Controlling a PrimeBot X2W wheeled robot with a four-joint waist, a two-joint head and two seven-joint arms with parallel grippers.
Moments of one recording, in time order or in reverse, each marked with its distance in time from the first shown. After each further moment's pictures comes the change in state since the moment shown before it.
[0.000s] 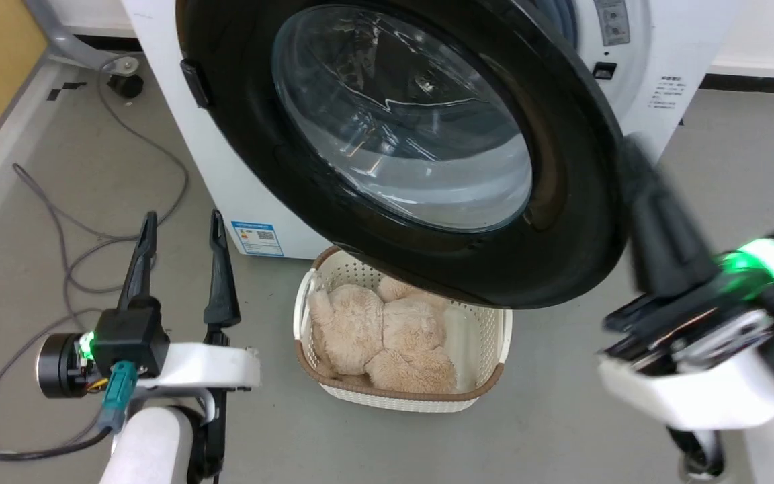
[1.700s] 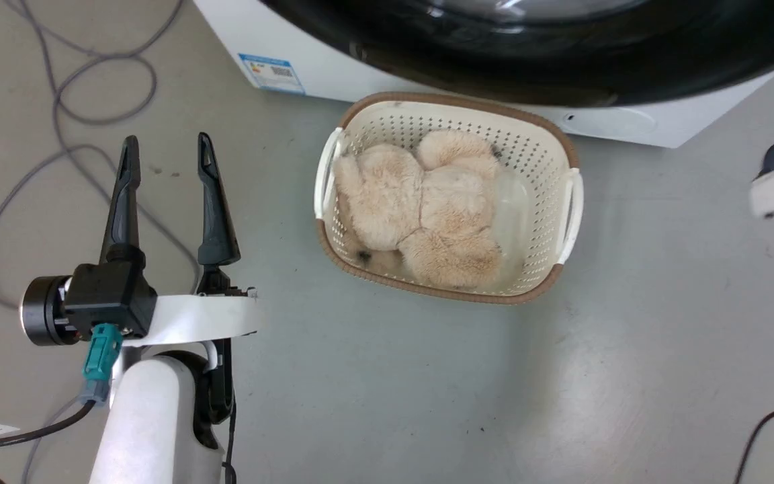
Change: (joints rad) left arm -0.097 -0.116 0.095 -0.079 0.086 -0.052 0.000; right arm -0.430 -0.171 -0.244 0.669 -0.044 0.002 0.000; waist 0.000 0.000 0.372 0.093
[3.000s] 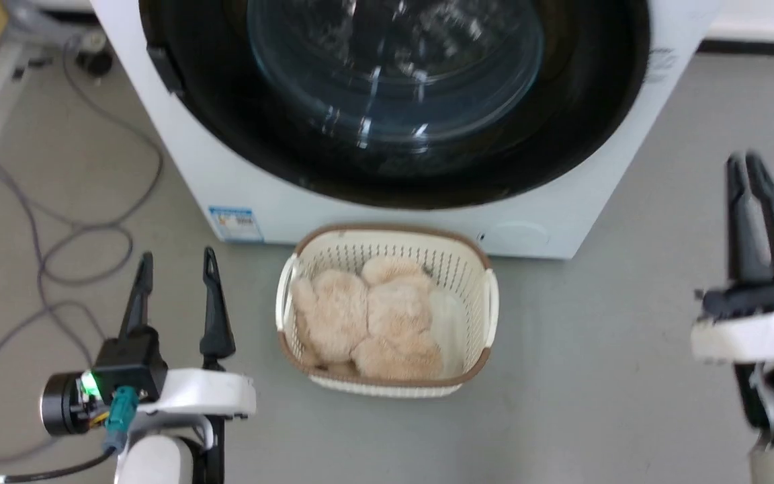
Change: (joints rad) left arm 0.172 -0.003 0.049 0.113 0.018 -0.020 0.000; right arm 0.402 0.137 -0.022 -0.370 -0.083 -0.001 0.000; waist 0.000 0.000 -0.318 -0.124
